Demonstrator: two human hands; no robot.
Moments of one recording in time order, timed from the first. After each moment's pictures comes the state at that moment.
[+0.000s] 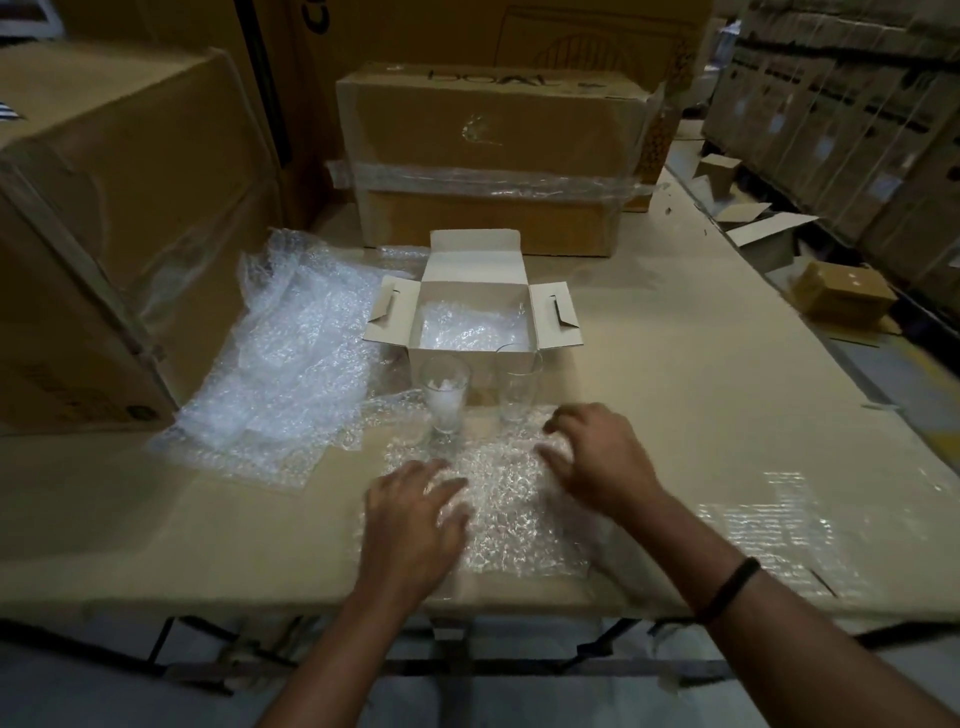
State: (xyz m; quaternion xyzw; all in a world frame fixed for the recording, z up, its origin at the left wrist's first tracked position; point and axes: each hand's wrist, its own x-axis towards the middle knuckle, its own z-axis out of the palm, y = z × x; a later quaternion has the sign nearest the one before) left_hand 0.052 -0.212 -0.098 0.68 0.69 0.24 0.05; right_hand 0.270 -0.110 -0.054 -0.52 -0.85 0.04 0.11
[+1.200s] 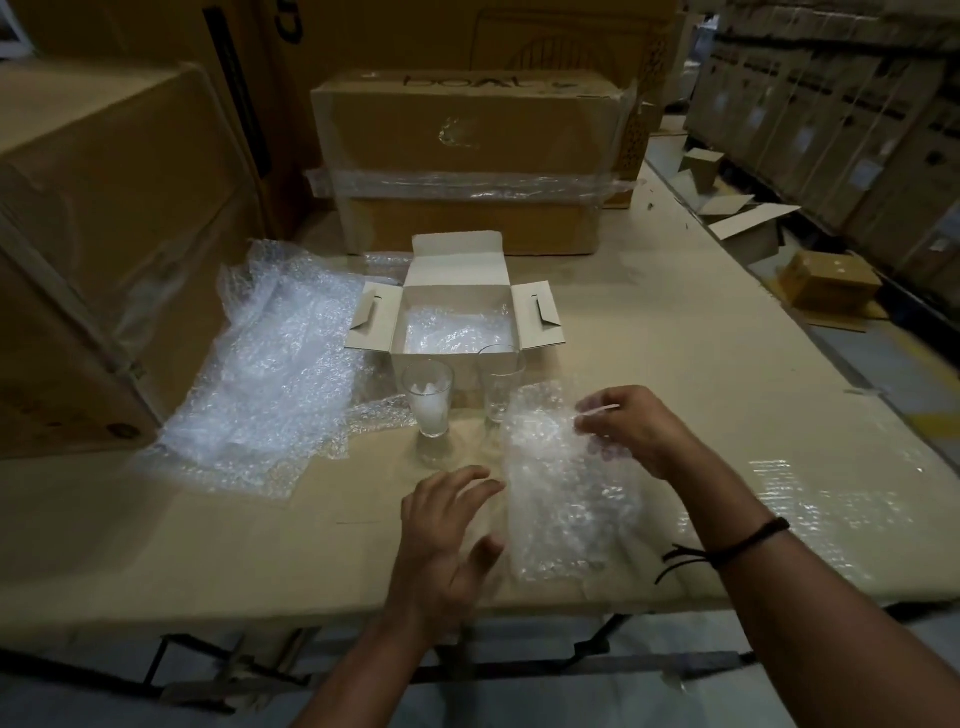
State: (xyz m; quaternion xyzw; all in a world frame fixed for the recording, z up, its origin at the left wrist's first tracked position) left_hand 0.089 -0.224 -0.091 0.72 0.54 0.42 0.11; right_hand 0.310 -0.084 -0.024 -0.63 -0.54 0.49 0.27
